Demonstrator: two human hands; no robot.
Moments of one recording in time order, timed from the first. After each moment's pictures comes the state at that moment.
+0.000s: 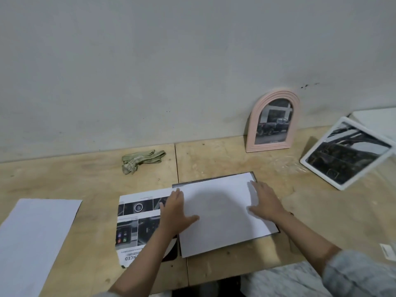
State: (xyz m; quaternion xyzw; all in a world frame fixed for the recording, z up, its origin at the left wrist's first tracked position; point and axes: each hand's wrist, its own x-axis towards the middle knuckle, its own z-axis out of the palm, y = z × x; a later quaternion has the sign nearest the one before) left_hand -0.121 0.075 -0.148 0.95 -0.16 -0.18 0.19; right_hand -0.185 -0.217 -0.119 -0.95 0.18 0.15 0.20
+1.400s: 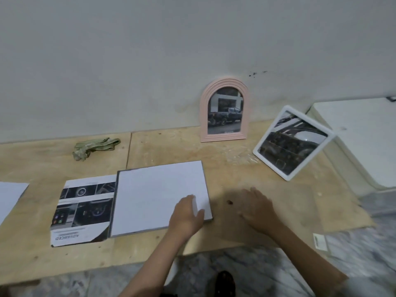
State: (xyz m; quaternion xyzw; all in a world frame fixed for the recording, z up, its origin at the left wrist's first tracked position) left_hand -0.250 -0.136 -0.104 0.93 -0.06 -0.23 0.29; right_hand -0.292 -0.373 -0.148 -0.96 0.13 0.16 0.17
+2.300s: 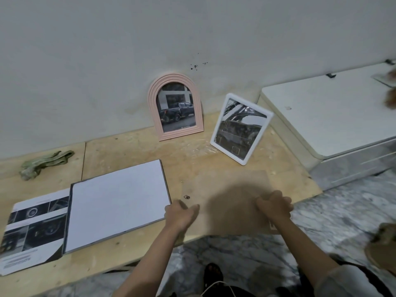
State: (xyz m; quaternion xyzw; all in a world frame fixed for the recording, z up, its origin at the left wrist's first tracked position) left_hand -0.279 -0.241 -0.126 0.87 0.09 -0.29 0.40; right_hand -0.372 -0.488 -0.138 -0.78 0.55 0.07 0.29
